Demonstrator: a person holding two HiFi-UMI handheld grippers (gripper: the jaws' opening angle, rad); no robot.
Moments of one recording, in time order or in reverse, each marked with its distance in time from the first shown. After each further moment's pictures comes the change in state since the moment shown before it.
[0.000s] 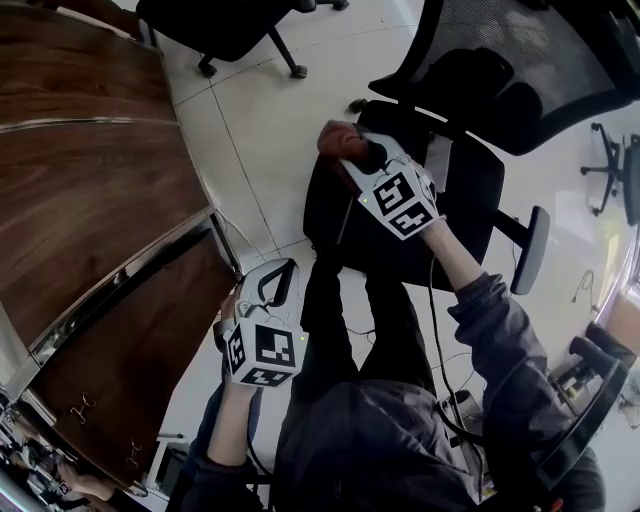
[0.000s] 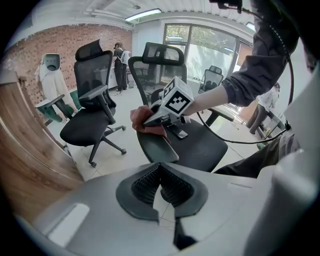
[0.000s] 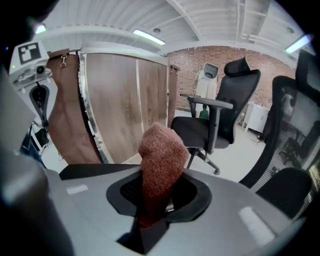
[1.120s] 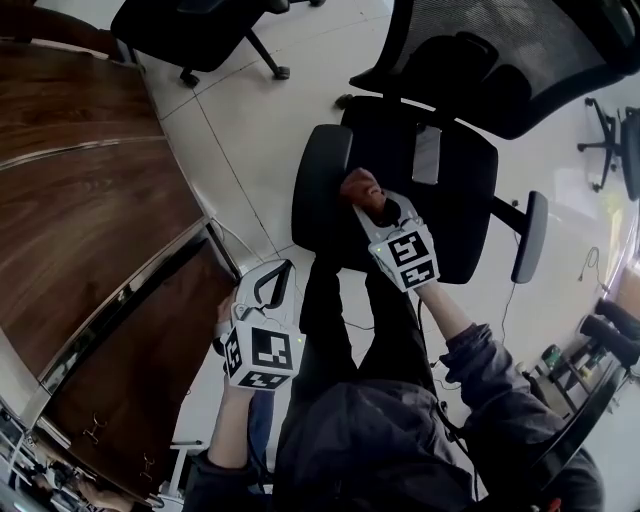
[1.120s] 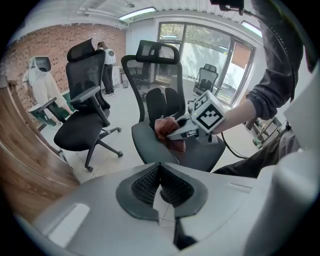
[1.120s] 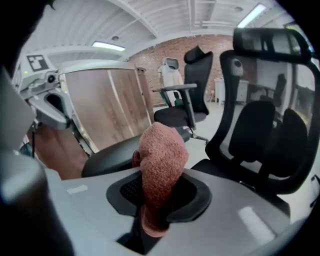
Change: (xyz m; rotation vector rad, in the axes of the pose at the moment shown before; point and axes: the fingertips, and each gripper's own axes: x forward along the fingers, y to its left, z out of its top) left arm 0.013 0.000 0.013 0.051 0.007 -0.048; right arm -0.059 0.046 -0.087 0.407 0.008 -0.125
